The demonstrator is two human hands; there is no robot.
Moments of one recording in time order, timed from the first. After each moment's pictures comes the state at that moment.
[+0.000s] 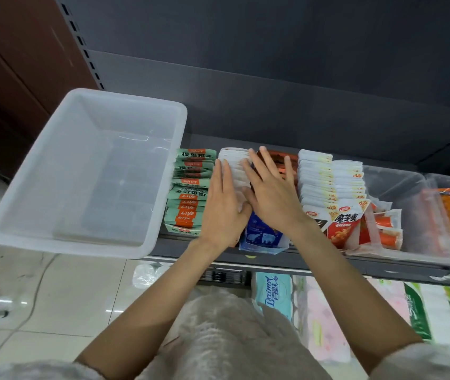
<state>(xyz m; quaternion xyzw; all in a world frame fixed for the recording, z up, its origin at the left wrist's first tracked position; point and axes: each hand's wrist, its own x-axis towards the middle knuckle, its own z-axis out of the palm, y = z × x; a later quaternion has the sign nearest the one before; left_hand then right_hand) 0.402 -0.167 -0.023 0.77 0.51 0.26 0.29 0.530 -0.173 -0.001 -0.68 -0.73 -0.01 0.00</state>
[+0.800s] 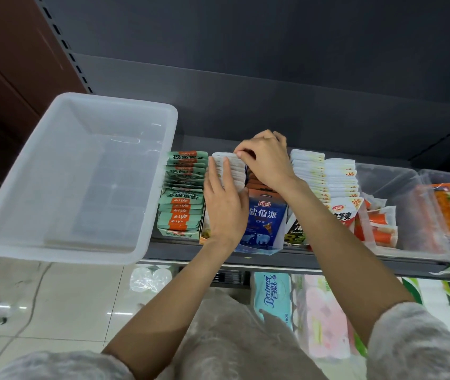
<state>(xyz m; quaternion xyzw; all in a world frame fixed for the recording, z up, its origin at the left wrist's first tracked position) 0.437 -0.157 -0.050 0.74 0.57 0.30 0.18 0.553 -0.111 0.011 -0.69 -0.70 0.04 0.18</state>
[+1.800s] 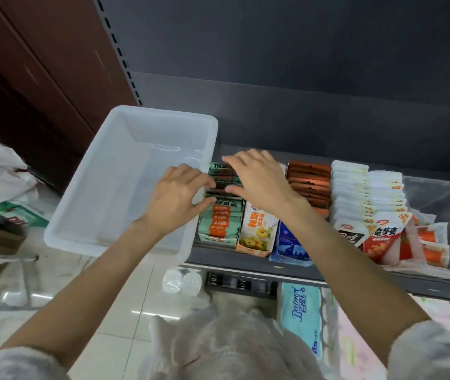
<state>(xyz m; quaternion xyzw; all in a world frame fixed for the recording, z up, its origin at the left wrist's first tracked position) 0.266 -0.090 0.000 0.91 0.36 0.22 0.01 0.467 -0.112 0.030 -0.59 -0.81 0.00 0.05</state>
